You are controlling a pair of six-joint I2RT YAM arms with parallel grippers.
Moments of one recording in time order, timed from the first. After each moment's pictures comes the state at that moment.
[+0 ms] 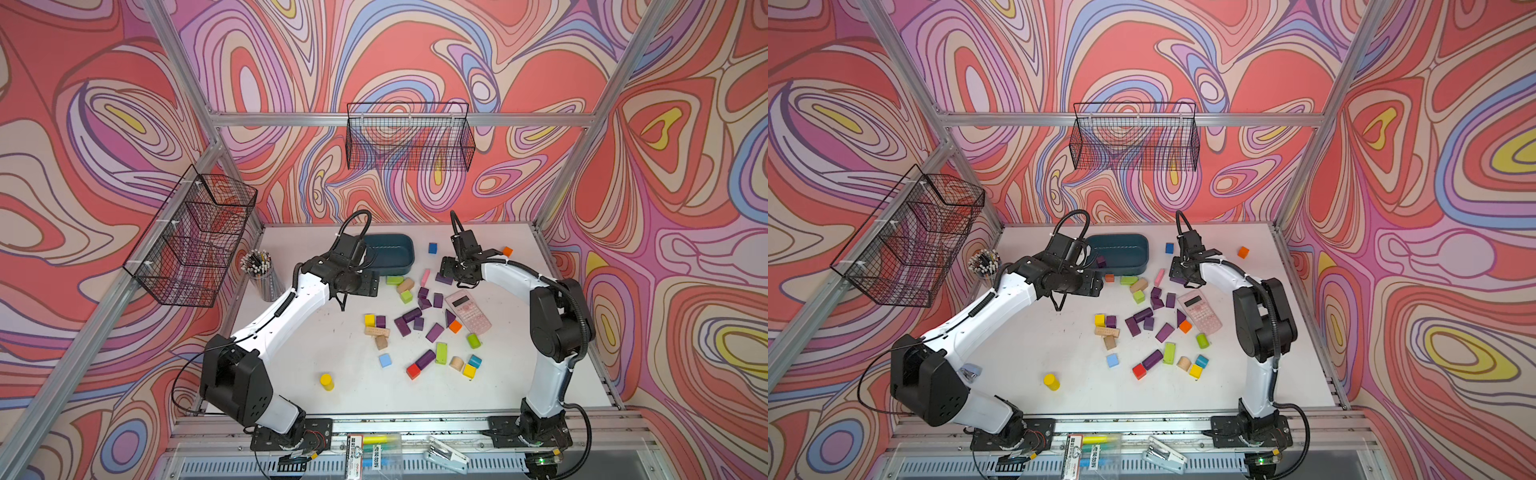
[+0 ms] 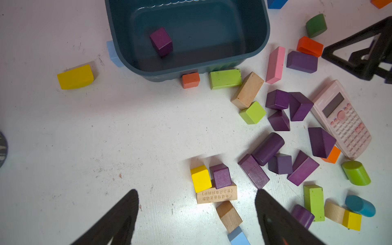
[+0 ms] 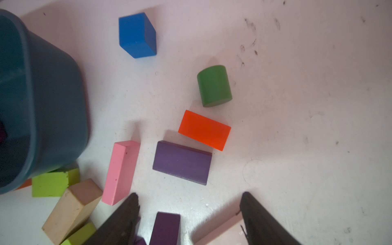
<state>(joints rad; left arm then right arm) -0.48 1.50 1.31 -0.81 -0.03 -0.31 0.31 1.94 1.40 -0.50 0.08 0.50</state>
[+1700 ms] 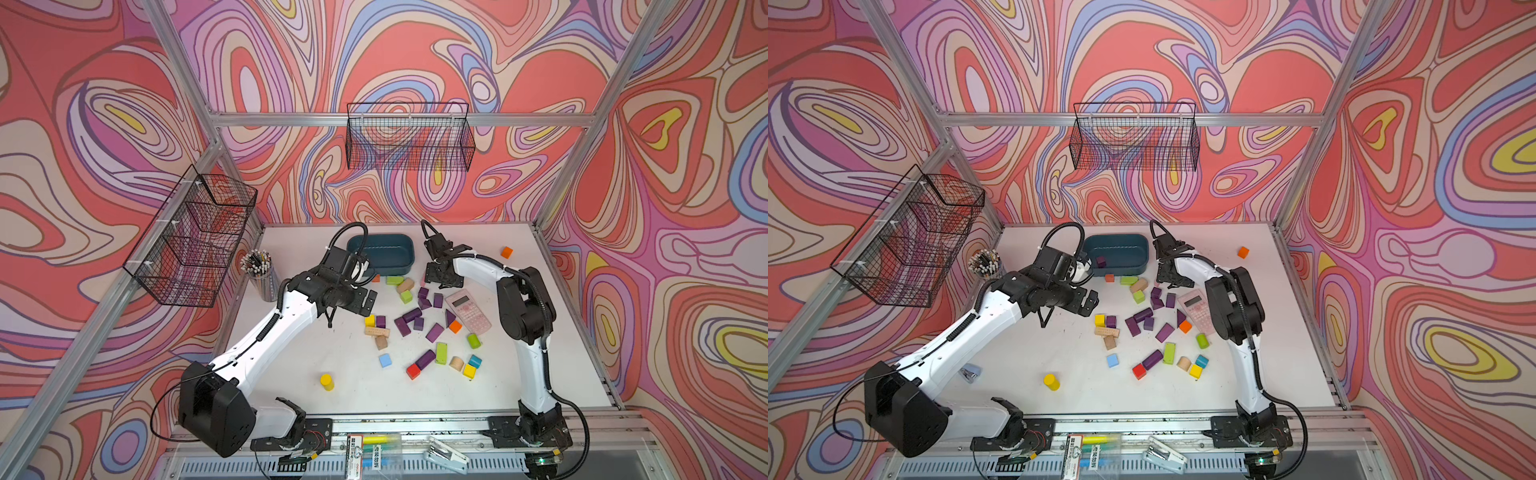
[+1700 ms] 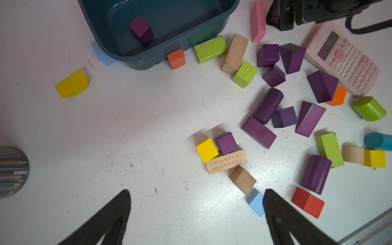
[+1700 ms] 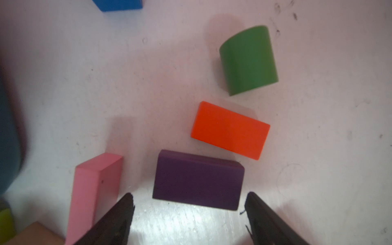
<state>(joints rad) -0.47 1.35 1.18 -0.82 0.02 -0.08 0.42 2.19 1.66 -0.71 0.25 0.58</state>
